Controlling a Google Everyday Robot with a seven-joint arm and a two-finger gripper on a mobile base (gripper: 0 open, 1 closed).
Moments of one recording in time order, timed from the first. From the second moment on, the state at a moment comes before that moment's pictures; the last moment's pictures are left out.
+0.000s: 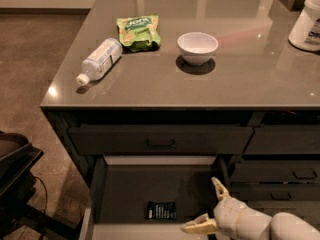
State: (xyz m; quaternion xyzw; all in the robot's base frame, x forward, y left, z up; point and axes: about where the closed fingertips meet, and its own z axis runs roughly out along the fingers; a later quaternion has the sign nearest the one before) arm 0.396 -0.136 0.559 -0.37 0.78 0.20 0.47
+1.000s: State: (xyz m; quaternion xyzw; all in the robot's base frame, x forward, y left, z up) arm 0.392 -0.111 0.521 -0.33 0.77 0.23 0.49
